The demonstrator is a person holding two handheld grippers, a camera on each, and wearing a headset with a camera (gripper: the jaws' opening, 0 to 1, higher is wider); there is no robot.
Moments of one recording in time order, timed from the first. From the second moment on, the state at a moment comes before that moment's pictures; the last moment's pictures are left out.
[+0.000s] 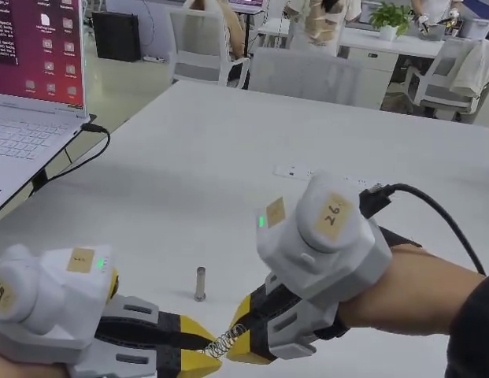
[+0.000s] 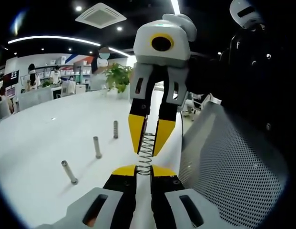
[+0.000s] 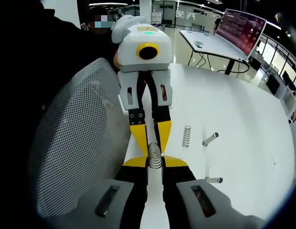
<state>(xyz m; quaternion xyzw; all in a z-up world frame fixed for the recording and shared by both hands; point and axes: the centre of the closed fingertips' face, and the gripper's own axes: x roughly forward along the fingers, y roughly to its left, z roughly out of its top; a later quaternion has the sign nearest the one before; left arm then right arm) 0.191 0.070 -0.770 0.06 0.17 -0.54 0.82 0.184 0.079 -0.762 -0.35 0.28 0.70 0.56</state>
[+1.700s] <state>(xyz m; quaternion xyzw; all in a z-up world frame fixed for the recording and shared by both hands) 0.205 0.089 -0.777 0.05 0.18 -0.49 0.85 0.229 0.042 -0.753 -0.39 0.30 0.64 0.59</state>
